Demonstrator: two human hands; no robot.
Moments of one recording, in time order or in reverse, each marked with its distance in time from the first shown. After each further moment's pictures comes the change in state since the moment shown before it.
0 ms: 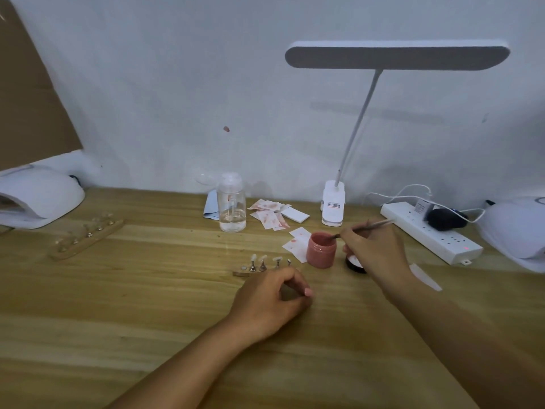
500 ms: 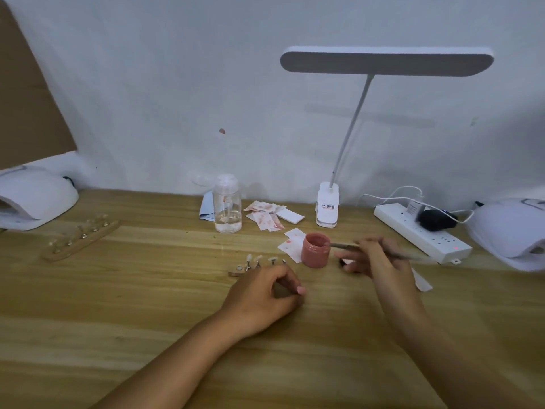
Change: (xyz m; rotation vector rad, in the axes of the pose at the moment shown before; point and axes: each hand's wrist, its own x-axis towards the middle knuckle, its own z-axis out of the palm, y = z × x) left_hand 0.002 0.000 -0.008 -0.014 -0.027 0.002; right_hand -0.045 0.009 -0.016 0.540 -0.034 0.050
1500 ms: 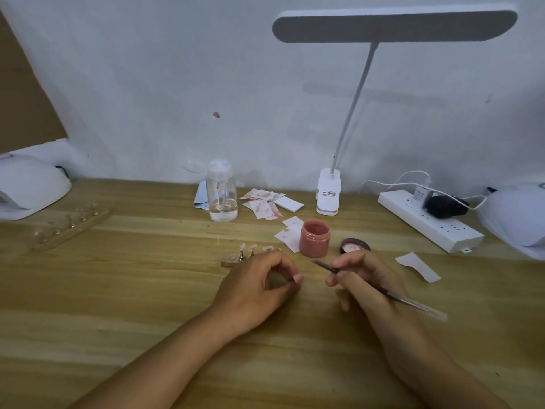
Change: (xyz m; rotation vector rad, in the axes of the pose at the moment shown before) left_hand 0.000 -0.006 0.008 -0.027 0.090 0.049; right_hand -0.034 0.018 -0.009 0.019 -0.319 -0.098
